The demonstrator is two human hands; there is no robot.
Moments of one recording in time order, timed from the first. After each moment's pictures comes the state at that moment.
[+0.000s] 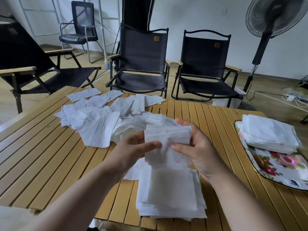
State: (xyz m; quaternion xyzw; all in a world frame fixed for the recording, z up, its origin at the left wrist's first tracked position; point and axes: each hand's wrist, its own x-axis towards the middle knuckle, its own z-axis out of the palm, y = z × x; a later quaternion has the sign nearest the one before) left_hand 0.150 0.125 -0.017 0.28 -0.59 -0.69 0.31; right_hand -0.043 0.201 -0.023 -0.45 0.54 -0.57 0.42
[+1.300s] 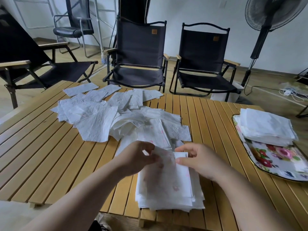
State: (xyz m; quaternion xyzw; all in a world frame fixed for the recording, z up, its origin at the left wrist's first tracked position) left_hand 0.141 0.116 -0.056 0.40 -0.79 -0.44 0.14; right_hand -0.061 0.220 -0.041 -0.49 0.76 -0.28 0.33
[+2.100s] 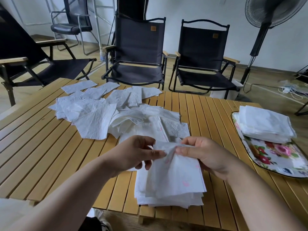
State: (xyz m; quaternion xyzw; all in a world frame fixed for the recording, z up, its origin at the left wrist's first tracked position) left_hand 0.151 0.121 -0.032 0.31 -0.73 -0.60 0.10; right_hand -0.072 0.222 -0.034 -0.44 0.64 -0.38 0.51
